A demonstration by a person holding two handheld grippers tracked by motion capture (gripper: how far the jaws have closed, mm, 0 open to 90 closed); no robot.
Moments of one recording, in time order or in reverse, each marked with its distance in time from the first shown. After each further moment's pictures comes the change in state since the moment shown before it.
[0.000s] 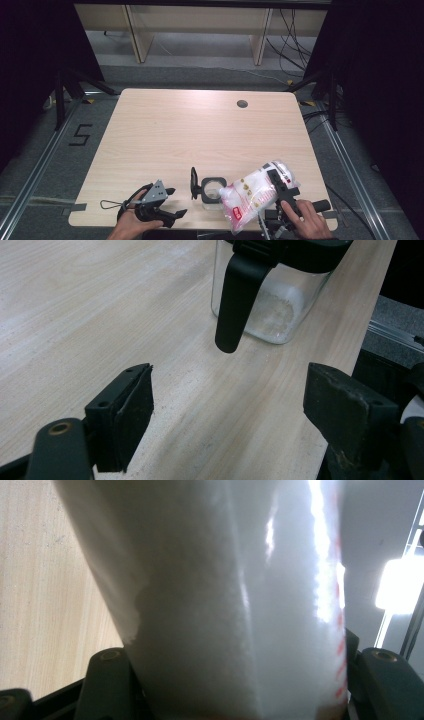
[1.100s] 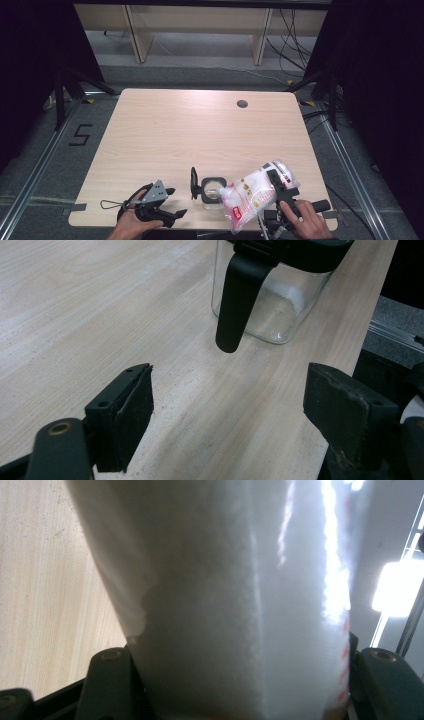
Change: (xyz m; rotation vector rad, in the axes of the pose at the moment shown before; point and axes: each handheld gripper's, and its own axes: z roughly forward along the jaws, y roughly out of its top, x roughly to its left) left arm 0.000 0.000 0.000 0.001 -0.003 -0.001; right arm 0.001 0.001 0.000 0.002 -0.019 -0.019
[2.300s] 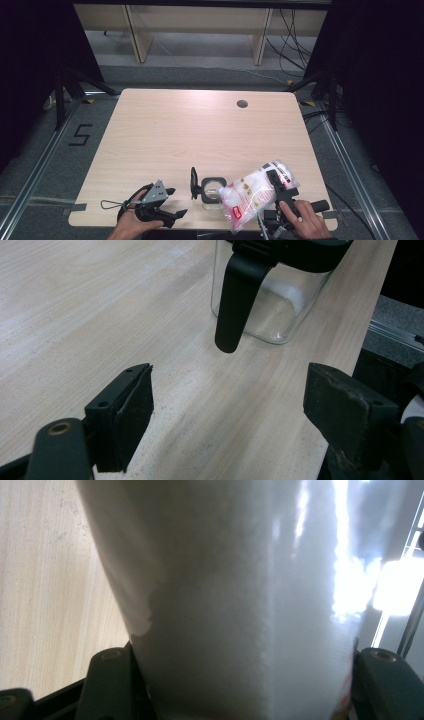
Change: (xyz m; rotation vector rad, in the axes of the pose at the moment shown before) left arm 0.001 0.000 0.000 0.008 0.001 0.018; right arm 0.002 0.000 0.002 -0.008 0.001 -0.017
